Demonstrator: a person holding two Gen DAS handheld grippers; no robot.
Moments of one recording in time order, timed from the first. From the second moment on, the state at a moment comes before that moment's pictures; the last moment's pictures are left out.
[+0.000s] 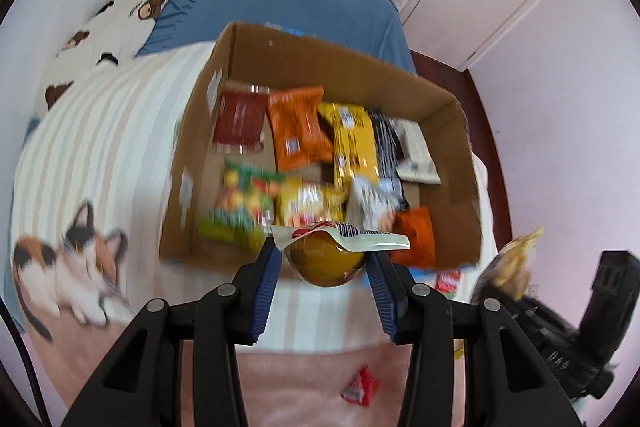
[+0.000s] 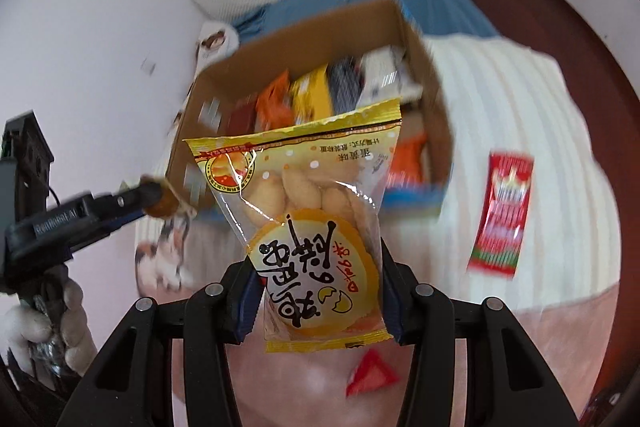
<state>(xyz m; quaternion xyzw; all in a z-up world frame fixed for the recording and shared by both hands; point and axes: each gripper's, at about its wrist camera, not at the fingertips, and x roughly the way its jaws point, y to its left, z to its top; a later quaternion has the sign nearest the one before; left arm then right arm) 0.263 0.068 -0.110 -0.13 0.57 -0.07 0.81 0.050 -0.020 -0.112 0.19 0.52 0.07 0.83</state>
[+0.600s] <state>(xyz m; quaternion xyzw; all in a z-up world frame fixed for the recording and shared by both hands) 0.409 0.088 -0.225 -0.03 0.67 0.01 0.74 0.213 -0.023 -0.162 0.12 0.56 -0.04 0.82</state>
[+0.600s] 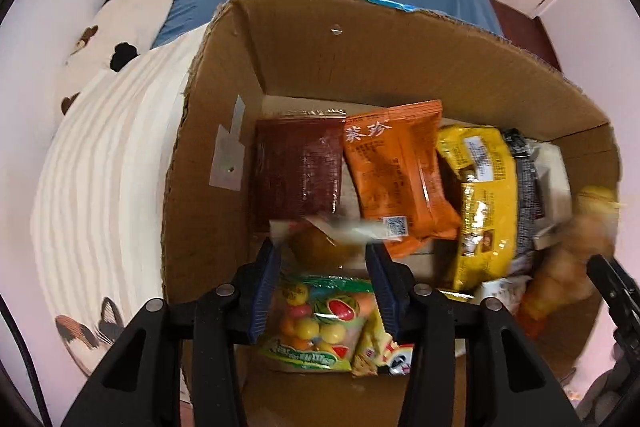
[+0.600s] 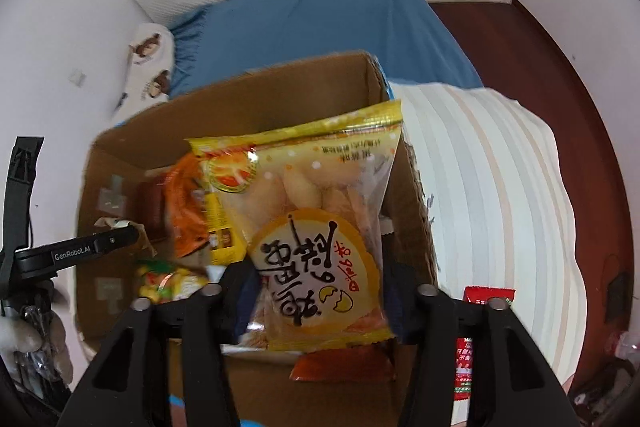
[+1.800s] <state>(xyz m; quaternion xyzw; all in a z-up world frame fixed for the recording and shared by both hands) 0.257 0.036 -0.088 -0.01 0.50 -0.02 0.87 0.102 0.022 -0.097 0.04 0.49 -0.04 0.87</state>
